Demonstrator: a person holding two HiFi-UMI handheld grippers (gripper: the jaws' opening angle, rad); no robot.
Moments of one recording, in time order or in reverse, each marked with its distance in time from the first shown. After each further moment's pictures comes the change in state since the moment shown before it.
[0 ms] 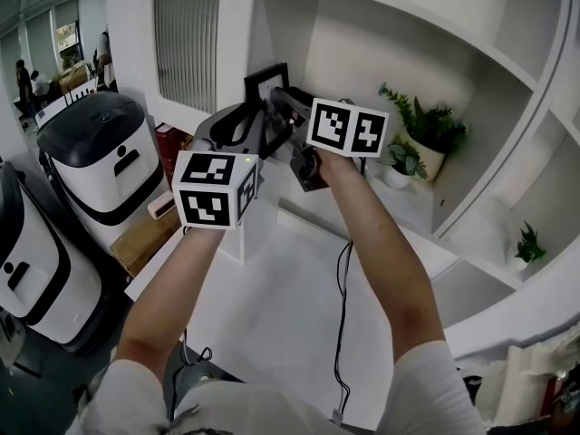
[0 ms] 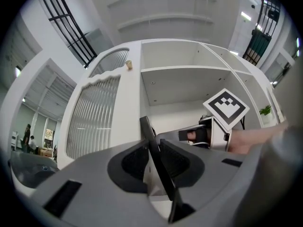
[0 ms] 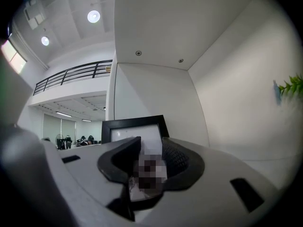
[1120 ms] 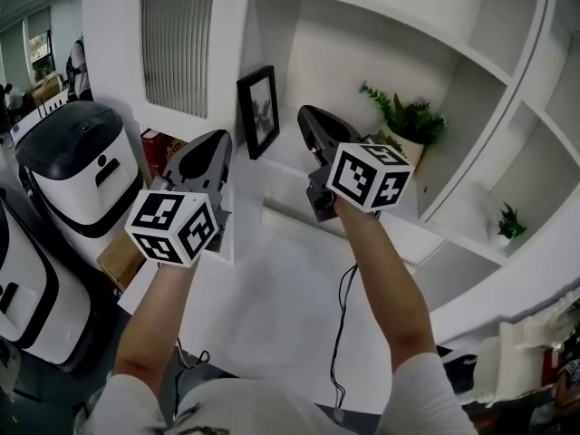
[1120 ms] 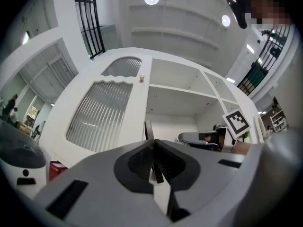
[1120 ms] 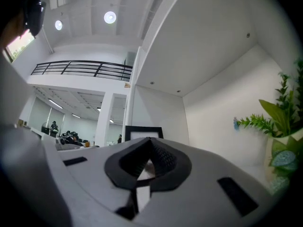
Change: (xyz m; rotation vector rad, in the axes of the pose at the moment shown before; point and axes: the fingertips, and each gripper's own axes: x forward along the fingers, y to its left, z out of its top) left arm -0.061 0.011 -0.001 -0.193 -0.124 -0.167; right arm -0.087 0.023 0.008 -0.149 -0.142 -0.126
